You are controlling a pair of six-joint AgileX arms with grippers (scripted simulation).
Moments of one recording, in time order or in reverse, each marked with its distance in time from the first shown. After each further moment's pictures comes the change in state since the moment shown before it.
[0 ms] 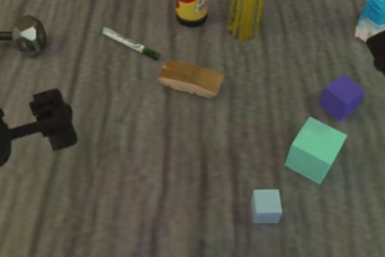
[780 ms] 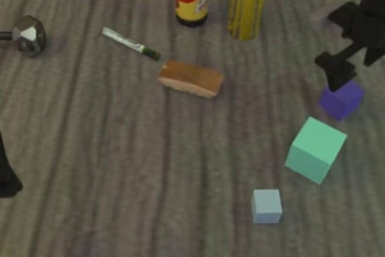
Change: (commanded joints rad) left arm 0.323 -0.791 -0.602 0.477 0.023 0.486; right arm 0.045 0.731 0.669 -0.390 0.001 -0.172
